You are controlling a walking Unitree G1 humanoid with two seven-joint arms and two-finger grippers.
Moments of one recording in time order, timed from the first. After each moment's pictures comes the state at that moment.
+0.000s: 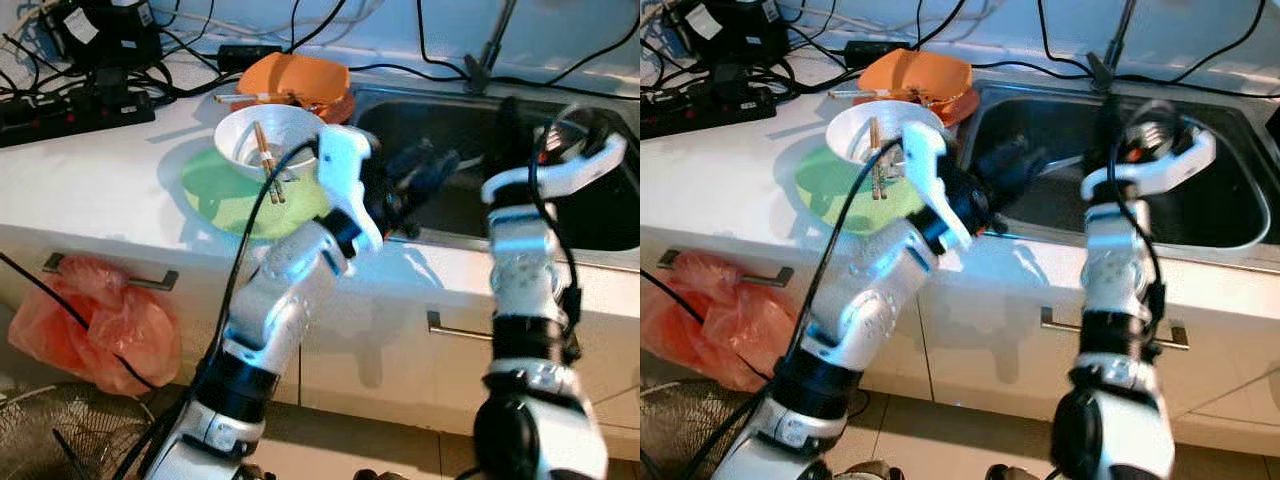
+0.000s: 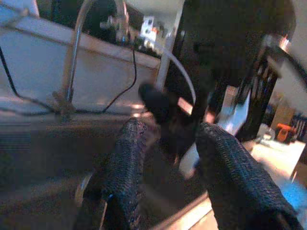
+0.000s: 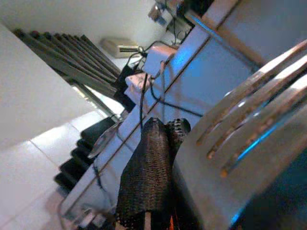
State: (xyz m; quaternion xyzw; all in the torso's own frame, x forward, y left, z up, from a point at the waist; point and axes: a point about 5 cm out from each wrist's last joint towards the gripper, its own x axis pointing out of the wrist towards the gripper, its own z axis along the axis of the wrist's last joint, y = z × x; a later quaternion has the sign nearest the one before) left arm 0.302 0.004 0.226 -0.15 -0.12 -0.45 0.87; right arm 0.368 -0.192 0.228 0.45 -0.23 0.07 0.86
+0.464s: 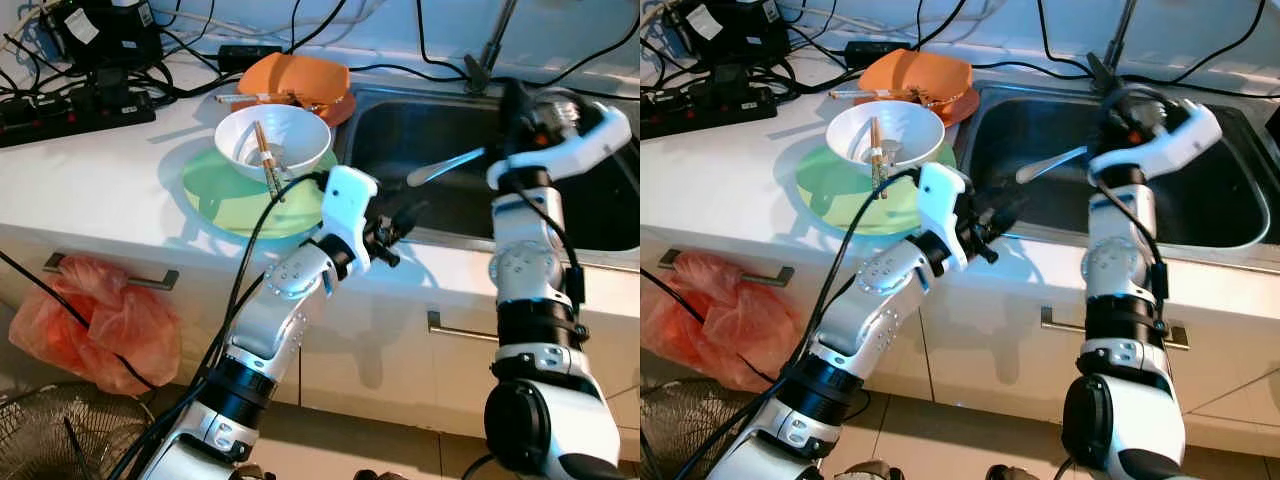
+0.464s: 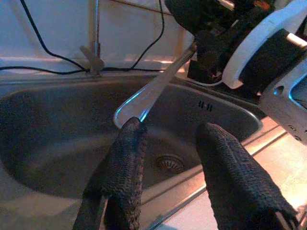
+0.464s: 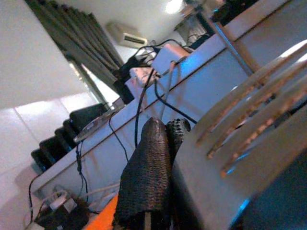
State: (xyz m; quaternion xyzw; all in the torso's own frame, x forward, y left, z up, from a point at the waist) left arm 0.314 0.008 0.189 -0.06 -0.06 -0.41 0.91; right arm 0.376 -0.186 0.237 0.34 -0.24 0.07 0.91
